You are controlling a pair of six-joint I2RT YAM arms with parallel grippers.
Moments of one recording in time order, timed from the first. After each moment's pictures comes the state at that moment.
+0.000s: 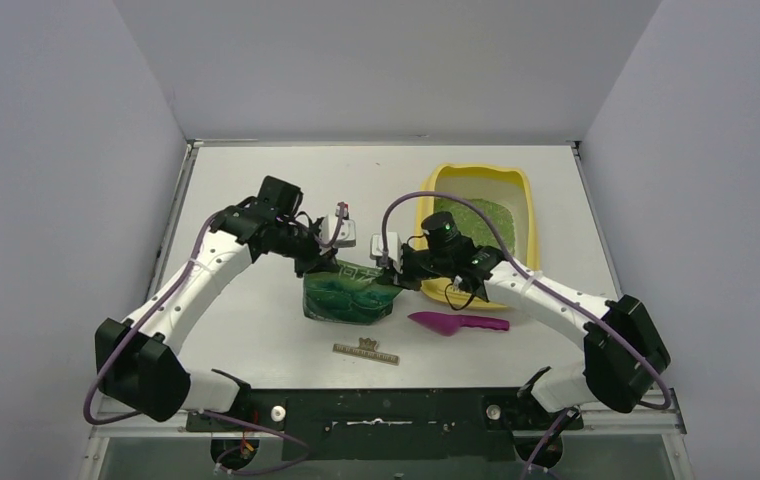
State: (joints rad) left arm -0.44 1.37 1.21 -0.88 0.68 0.86; right arm 0.71 1.40 0.91 -0.16 -0.60 -0.64
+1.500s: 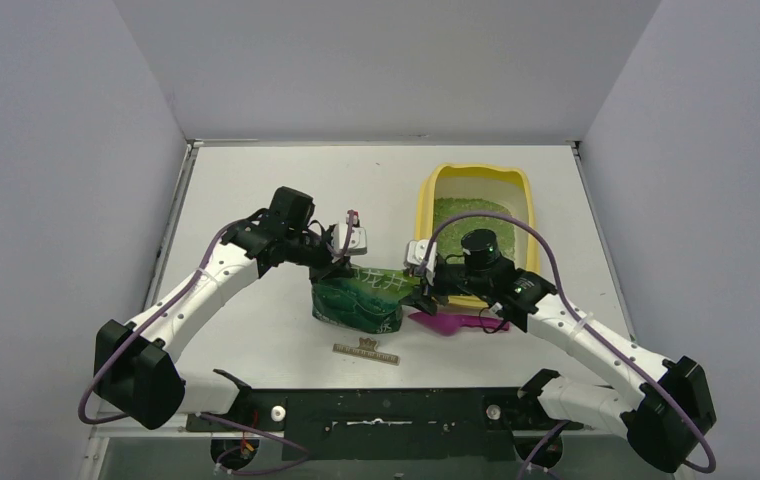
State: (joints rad) left arm -0.51 1.33 1.10 -0.68 0.71 0.73; right arm 0.67 1.07 0.74 -0.19 -0.61 -0.48
